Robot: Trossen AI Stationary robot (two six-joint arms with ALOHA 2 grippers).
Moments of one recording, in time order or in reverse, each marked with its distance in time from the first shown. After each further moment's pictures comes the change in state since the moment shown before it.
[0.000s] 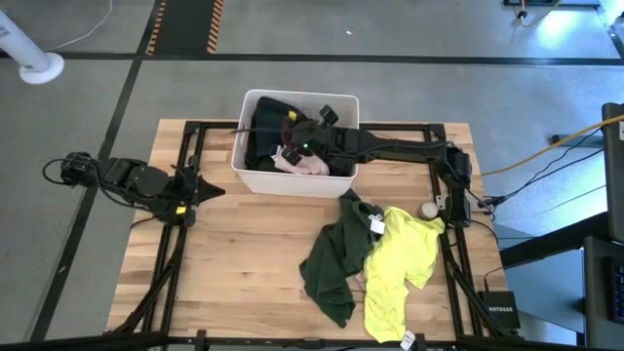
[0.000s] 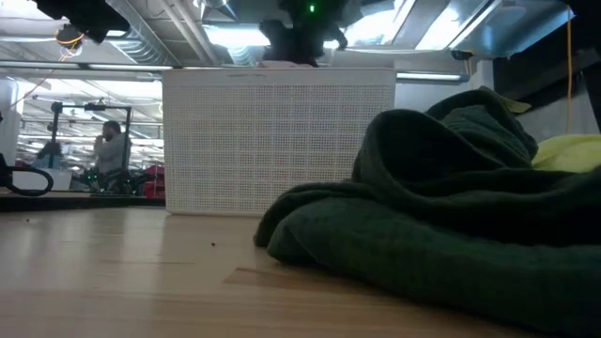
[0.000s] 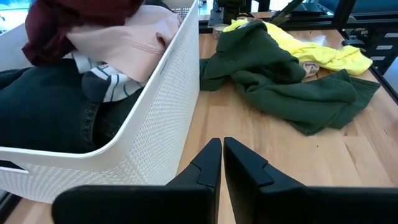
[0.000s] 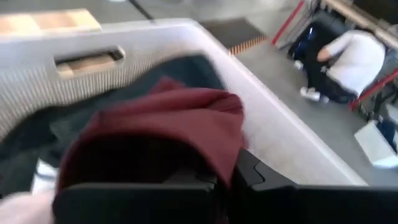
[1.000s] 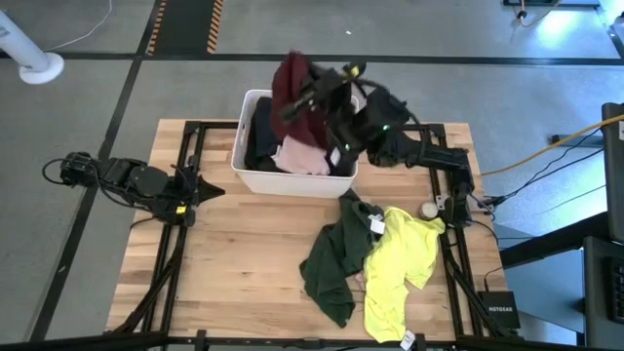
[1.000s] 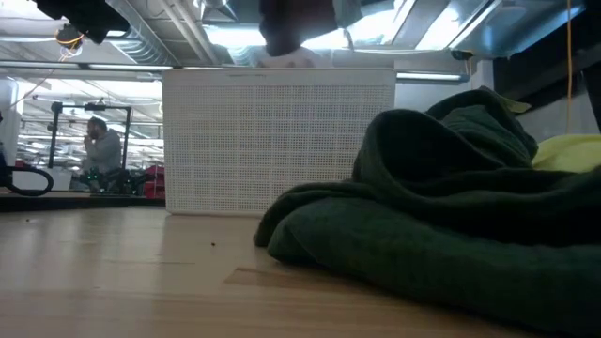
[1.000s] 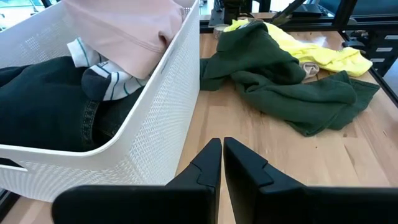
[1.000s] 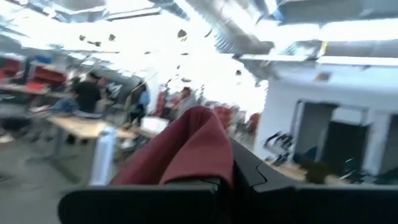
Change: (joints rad) left arm 0.000 0.000 0.000 -0.001 0.000 -0.014; right arm 0.169 -0.003 0.452 0.739 0.135 -0.711
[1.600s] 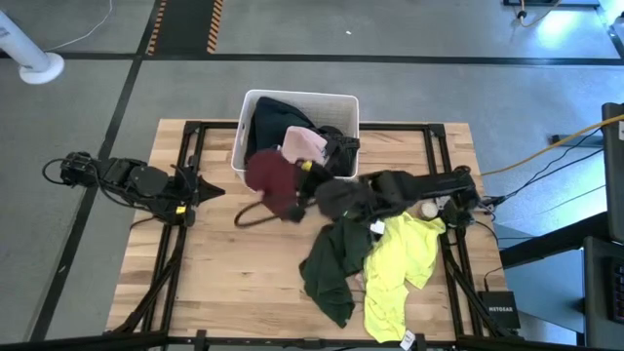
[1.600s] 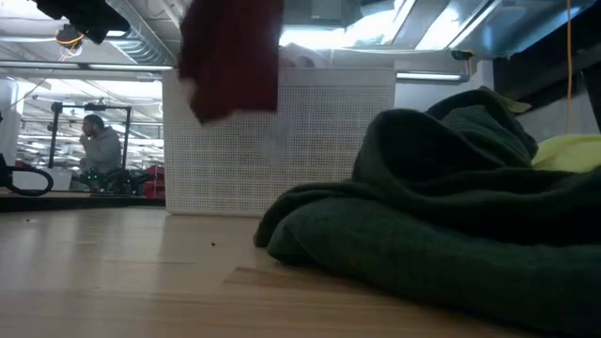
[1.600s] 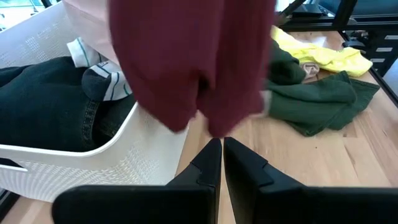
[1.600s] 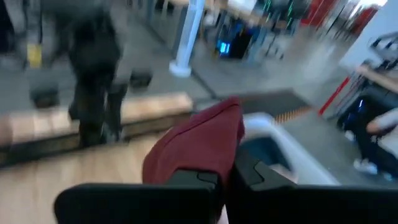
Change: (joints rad) left arm 0.000 0.000 0.000 0.000 0.000 0.000; right arm 0.270 0.016 0.000 -0.960 0.045 0.712
